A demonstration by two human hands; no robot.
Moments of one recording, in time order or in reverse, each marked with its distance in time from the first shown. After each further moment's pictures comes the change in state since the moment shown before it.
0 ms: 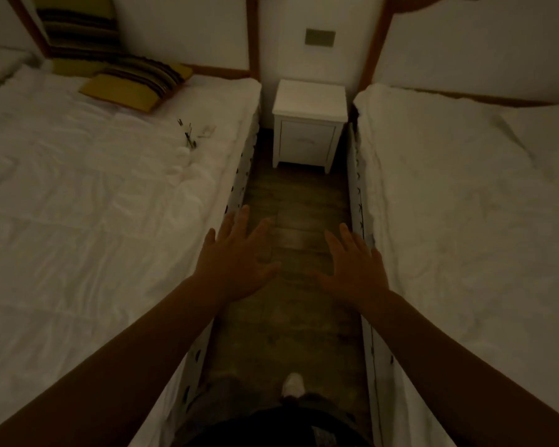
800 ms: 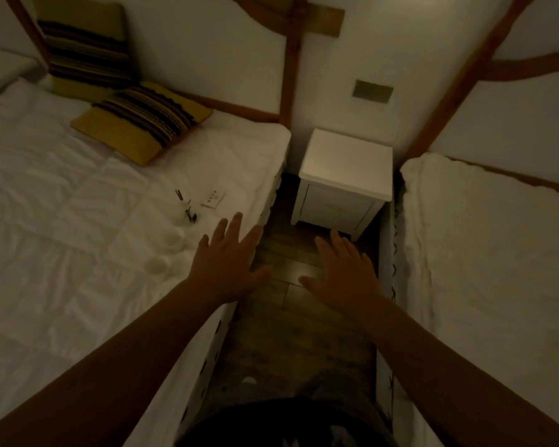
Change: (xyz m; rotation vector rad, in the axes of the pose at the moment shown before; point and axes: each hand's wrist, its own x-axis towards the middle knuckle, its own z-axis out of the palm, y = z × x) left_hand 0.477 -0.190 -0.030 0.021 -0.034 -0.200; right_hand 0.535 -0.014 -0.092 0.022 -0.058 -0.158
